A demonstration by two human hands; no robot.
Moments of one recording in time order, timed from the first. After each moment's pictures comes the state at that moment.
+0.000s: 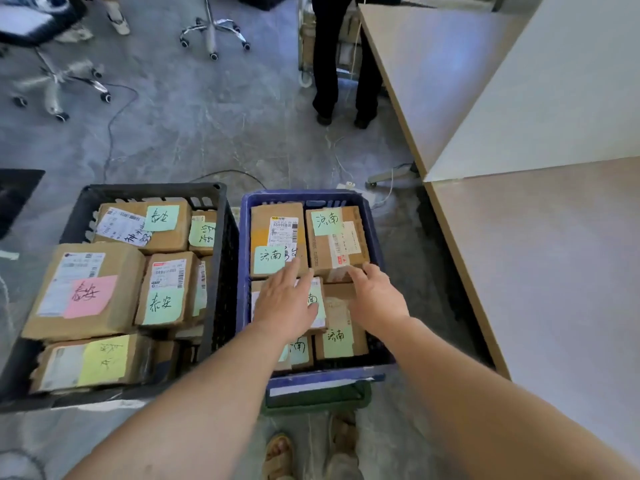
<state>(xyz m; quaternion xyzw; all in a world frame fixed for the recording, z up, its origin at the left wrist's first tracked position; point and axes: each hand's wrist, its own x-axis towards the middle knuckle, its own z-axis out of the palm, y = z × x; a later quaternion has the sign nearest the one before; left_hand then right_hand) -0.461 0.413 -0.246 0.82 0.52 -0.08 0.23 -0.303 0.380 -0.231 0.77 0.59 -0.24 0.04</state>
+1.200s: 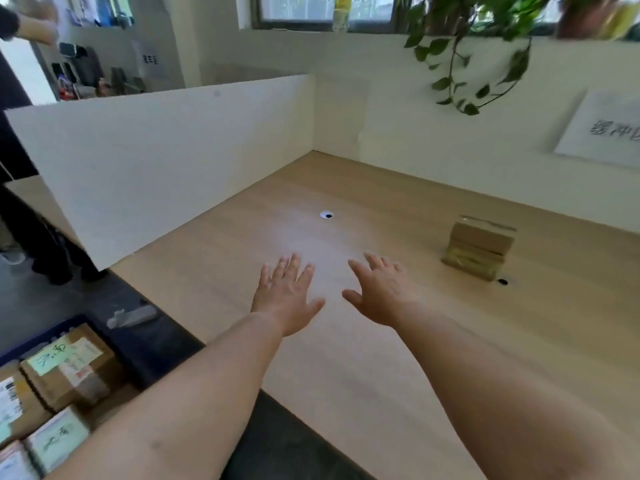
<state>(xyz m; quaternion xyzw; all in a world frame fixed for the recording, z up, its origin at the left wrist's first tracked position) -0.180 0.048 -0.066 0.99 0.12 -0.03 0.03 -0.103 -0.115 -0.042 0.95 0.31 -0.02 0.01</state>
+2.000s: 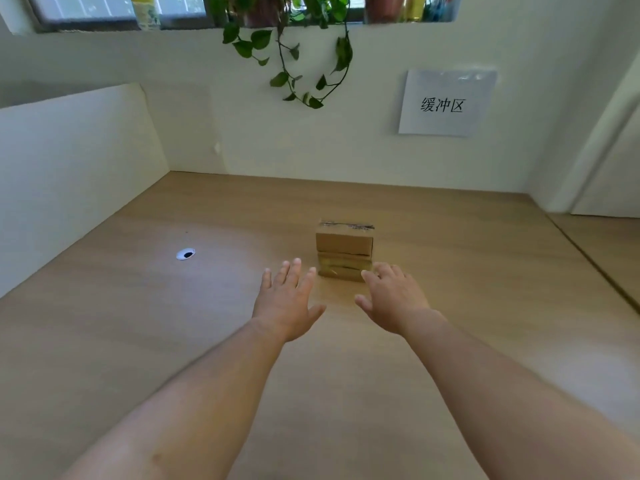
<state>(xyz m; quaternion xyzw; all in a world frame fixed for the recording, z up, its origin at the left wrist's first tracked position) 0.031 -0.168 -0.063 1.00 -0.09 -0.04 -0.03 0.034 -0.358 -0.047 0.99 0.10 -0.03 -0.01</state>
